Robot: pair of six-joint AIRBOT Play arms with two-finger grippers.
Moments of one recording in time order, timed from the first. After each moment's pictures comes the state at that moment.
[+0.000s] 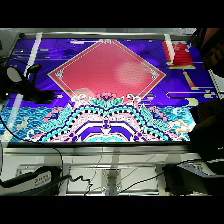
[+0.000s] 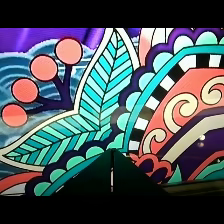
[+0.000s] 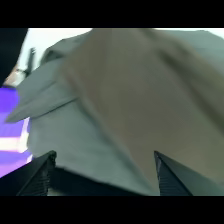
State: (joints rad) left arm 0.10 -1.32 1.27 1.43 -1.37 -1.38; right arm -1.47 -1.17 1.89 -1.19 1.55 1.69
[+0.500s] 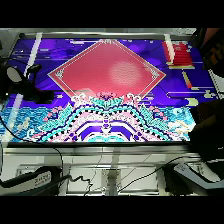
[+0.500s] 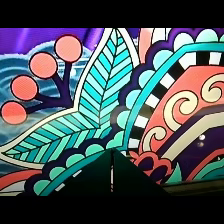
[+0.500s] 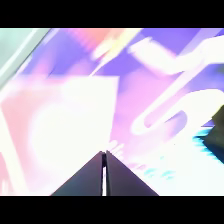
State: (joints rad) left arm 0.10 -1.32 1.27 1.43 -1.37 -1.38; right arm -0.95 -1.16 1.89 -0.84 1.63 1.62
